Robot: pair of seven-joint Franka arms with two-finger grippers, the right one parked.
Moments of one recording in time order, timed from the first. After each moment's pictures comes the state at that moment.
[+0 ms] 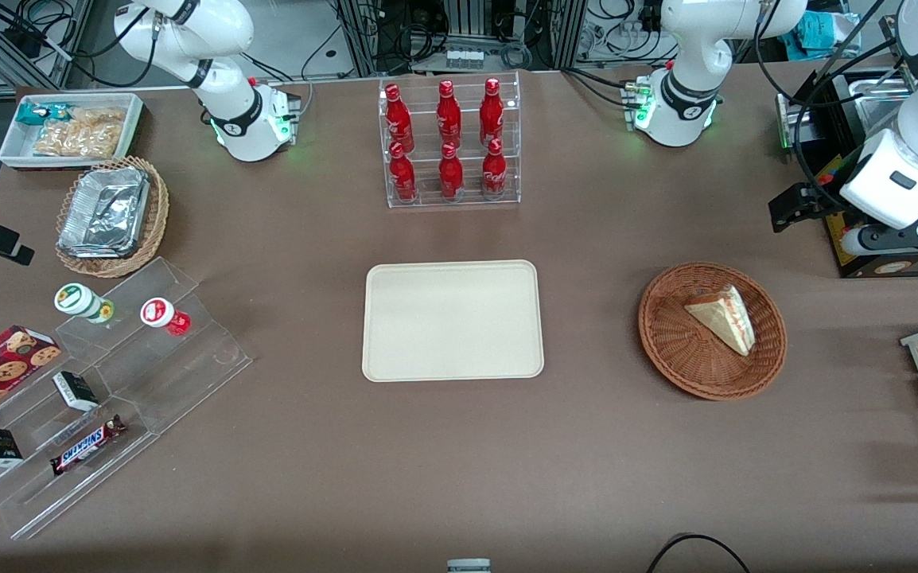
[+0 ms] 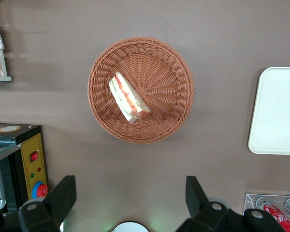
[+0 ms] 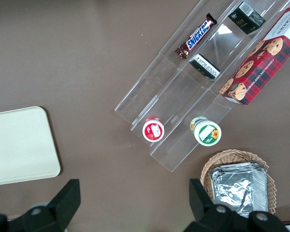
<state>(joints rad) -0.05 -0.02 -0.06 -1.62 0.04 1.50 -0.16</state>
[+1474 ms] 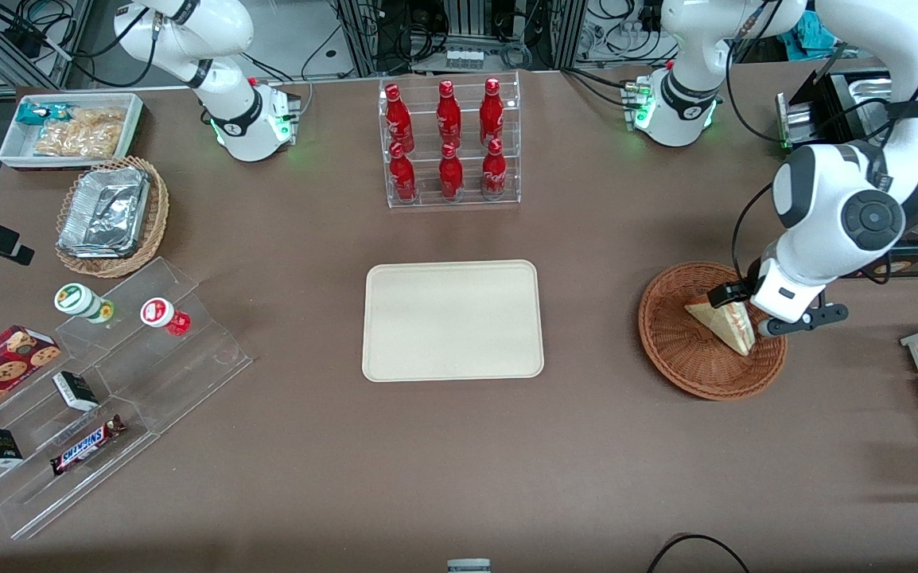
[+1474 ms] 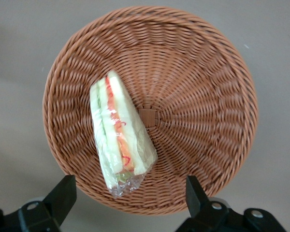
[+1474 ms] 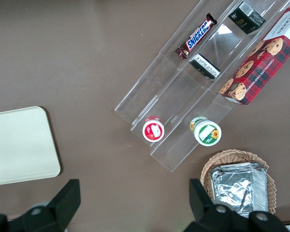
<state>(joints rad) -0.02 0.11 -0.04 -2.19 0.04 2.22 -0.44</state>
